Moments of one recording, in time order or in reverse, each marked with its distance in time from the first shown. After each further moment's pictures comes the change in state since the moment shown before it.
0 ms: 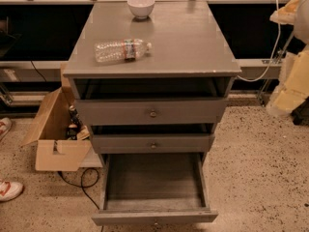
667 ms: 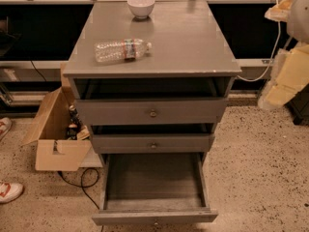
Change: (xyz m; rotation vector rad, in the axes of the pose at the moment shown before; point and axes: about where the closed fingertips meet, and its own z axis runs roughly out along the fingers) arm -0.008 -0.009 0.007 0.016 -0.035 0.007
